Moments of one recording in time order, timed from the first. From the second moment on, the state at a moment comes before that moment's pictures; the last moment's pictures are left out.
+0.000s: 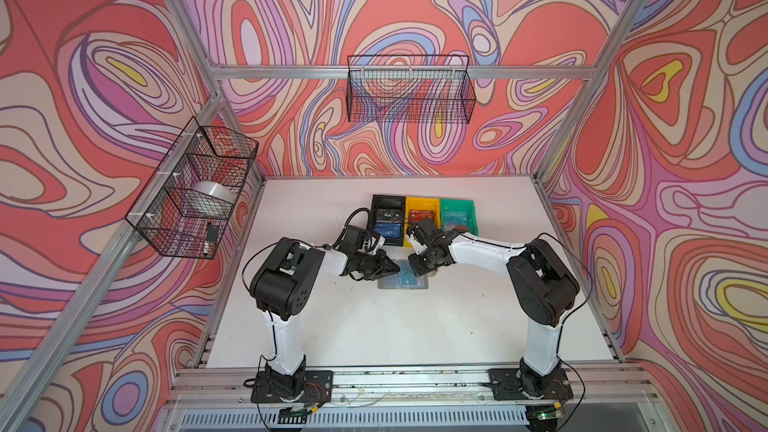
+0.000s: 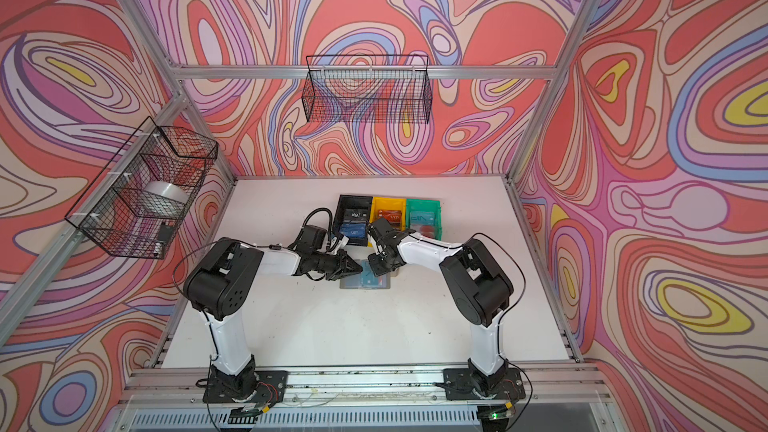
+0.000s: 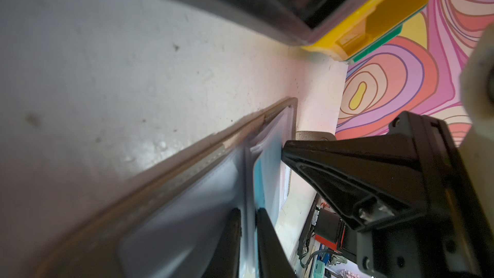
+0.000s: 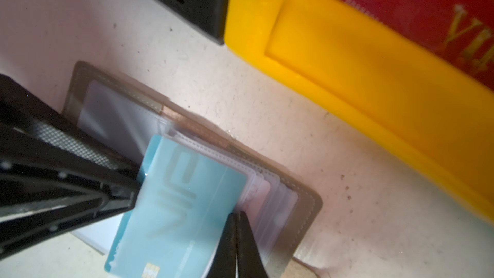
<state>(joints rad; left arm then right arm) -0.40 1.93 0.89 0.12 0.82 -0.75 0.64 1.92 1.25 -0.52 -0.08 0.22</state>
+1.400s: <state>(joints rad) -0.35 1.92 0.86 0.14 0.85 -0.72 0.64 1.92 1.25 -0.52 -0.08 0.22</state>
